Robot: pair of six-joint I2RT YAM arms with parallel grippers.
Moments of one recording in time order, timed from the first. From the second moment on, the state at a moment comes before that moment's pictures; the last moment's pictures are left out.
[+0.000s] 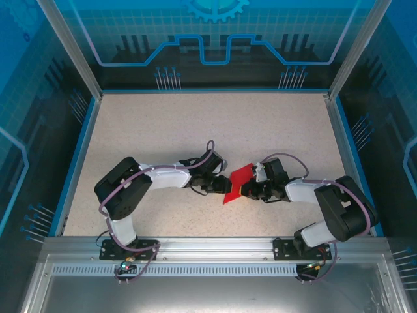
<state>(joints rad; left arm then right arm) -0.78 1.81 0.97 -0.19 0.34 -0.71 0.39 1.47 0.42 0.05 -0.58 0.65</state>
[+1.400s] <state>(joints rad) -0.87 1.83 1.04 -0.24 0.30 -0.56 0.37 1.45 0.41 0.04 -0.58 0.65</state>
